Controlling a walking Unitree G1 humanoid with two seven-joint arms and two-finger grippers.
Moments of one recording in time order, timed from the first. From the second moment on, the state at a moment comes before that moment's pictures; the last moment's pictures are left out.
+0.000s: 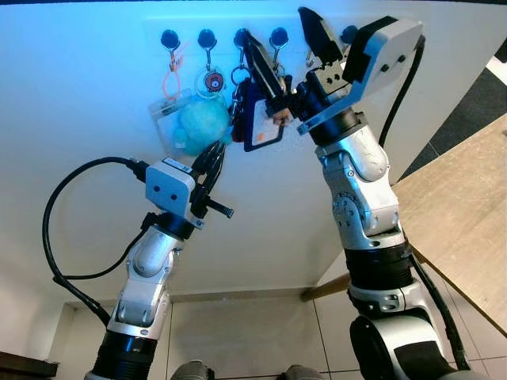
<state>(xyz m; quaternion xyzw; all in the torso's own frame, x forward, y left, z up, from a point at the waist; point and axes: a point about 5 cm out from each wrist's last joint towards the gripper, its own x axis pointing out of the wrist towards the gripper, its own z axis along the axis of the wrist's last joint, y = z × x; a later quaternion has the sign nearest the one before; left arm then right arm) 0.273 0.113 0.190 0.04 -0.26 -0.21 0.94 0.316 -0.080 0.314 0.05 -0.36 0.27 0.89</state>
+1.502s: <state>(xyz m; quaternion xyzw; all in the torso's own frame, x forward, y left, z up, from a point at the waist) 0.273 0.111 0.191 0.04 -0.26 -0.21 0.94 0.323 -0.082 0.242 0.08 -0.26 0.28 0.92</state>
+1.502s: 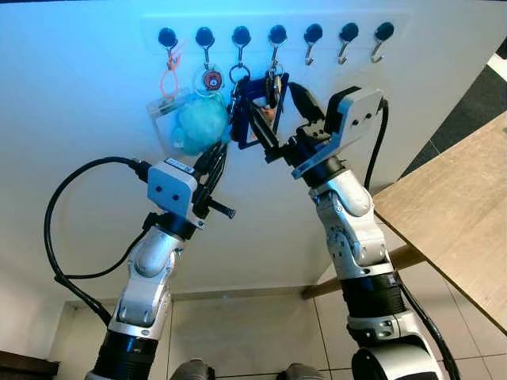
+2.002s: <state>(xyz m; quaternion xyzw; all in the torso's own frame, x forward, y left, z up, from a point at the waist) 0.272 0.109 0.190 0.04 -0.26 -0.22 0.94 0.326 -0.082 0.243 0.07 -0.25 0.29 0.92</state>
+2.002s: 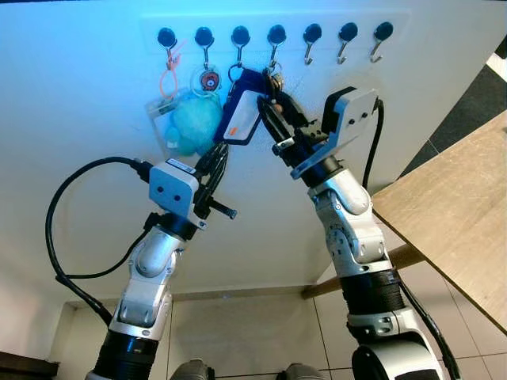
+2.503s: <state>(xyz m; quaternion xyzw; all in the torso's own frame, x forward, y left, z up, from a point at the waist) 0.272 0.109 0.190 0.04 -0.26 -0.22 0.94 0.328 -0.084 0.243 0.07 -0.25 0.28 0.93</state>
